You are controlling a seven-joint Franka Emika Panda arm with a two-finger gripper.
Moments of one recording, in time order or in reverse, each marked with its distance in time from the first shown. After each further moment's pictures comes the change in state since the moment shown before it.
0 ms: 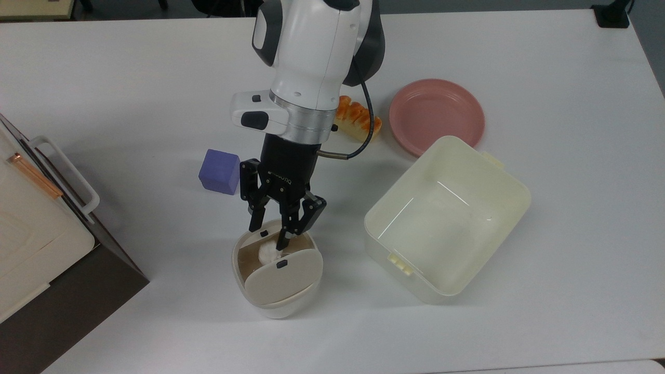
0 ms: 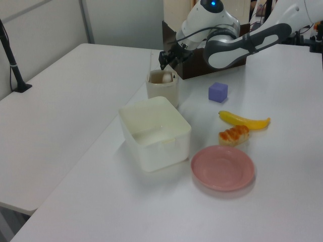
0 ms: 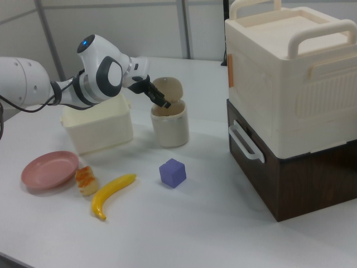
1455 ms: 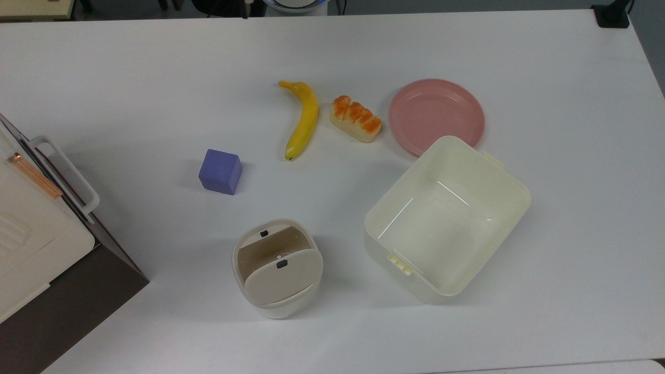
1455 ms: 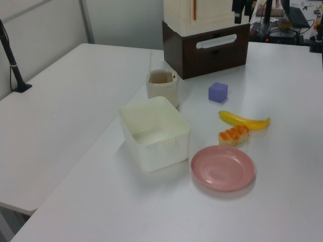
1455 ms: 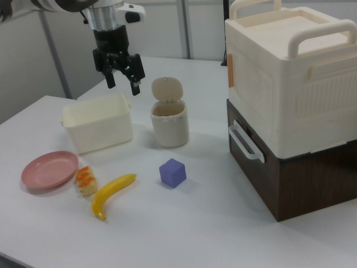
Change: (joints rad) arm -0.006 -0.416 -0.127 0.134 0.289 -1.134 -0.941
